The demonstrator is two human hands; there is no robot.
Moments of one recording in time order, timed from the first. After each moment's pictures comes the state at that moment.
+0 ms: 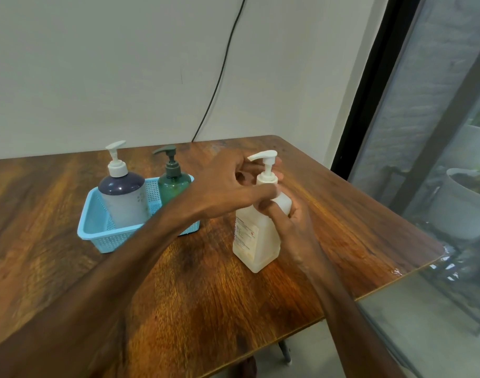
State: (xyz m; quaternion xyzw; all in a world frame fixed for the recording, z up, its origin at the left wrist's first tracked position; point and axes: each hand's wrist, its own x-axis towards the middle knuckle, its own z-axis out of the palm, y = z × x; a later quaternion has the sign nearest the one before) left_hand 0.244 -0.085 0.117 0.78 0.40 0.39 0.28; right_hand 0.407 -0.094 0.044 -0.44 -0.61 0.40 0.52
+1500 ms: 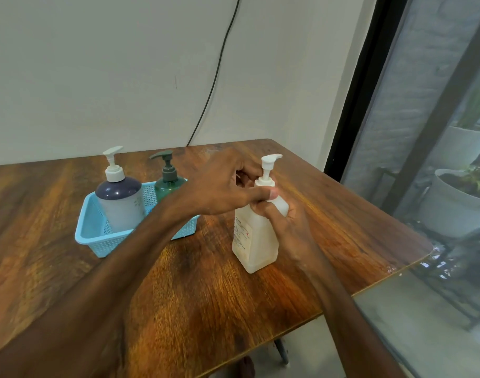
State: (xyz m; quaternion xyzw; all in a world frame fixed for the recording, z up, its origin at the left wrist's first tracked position) left_hand 0.242 -0.073 0.127 0.86 0.35 0.34 0.14; right_hand 0.412 -0.090 0.044 -0.43 -0.63 0.40 0.51
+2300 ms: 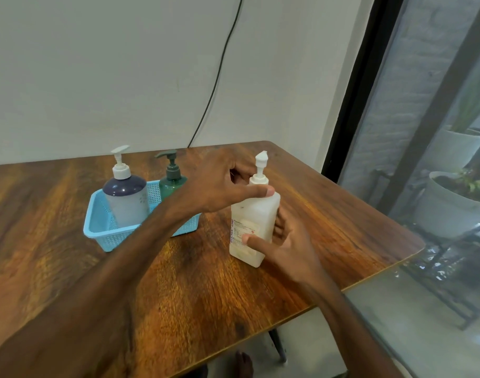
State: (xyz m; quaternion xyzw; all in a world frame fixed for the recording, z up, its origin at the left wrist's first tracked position) left_hand 0.236 -0.075 0.117 0.84 0.35 0.39 0.14; right_hand 0.426 -0.120 0.020 -0.49 -0.66 0.36 0.44
